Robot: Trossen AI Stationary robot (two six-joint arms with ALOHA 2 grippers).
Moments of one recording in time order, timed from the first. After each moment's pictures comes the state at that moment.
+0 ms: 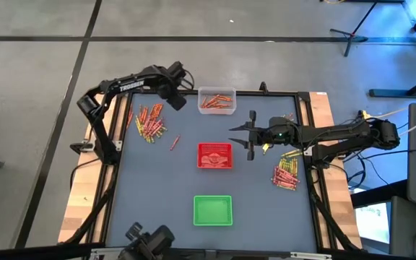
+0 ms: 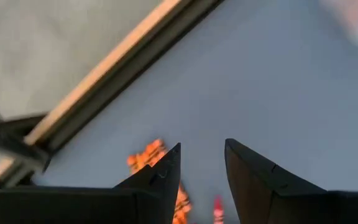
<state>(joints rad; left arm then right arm) 0.78 1.79 1.38 -0.92 -0.20 -0.11 -0.08 1.18 0.61 0.36 0.01 -0.37</state>
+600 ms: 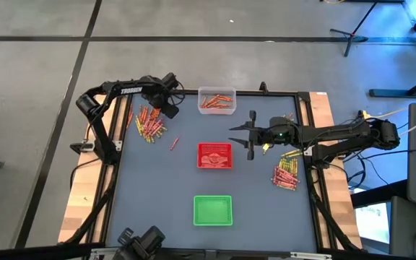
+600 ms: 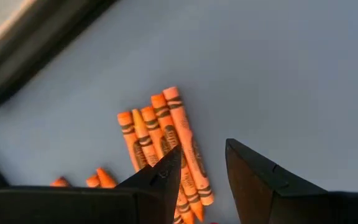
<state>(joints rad) 0.84 1.79 1.11 -0.75 -0.18 -0.15 -0.09 1.18 0.61 0.38 0.01 -0.37</state>
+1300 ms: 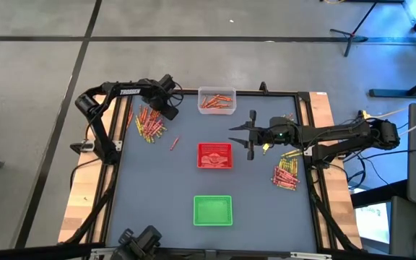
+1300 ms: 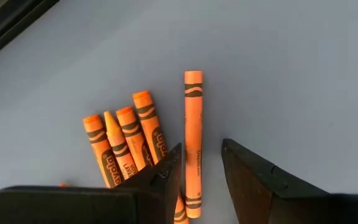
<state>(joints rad) 0.87 1.79 1.03 -0.64 -0.09 -0.14 -0.09 1.18 0.61 0.38 0.01 -0.37</state>
